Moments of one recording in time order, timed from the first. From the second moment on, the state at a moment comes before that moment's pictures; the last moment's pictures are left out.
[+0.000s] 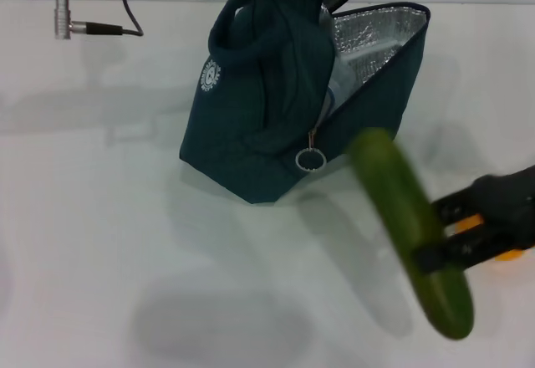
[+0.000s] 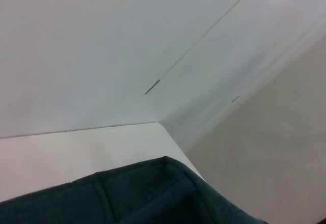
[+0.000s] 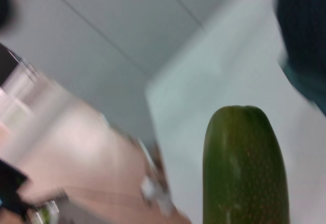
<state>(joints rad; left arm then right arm) -0.80 -1.98 0.82 0.83 1.91 1.56 -2.39 0.73 1.98 -0.88 -0.78 -2.08 -2.02 1.98</state>
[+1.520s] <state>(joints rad) -0.80 -2.00 0.82 0.82 1.89 1.61 -2.43 0.55 2.01 -0.95 -0.71 -1.65 -1.48 1.12</state>
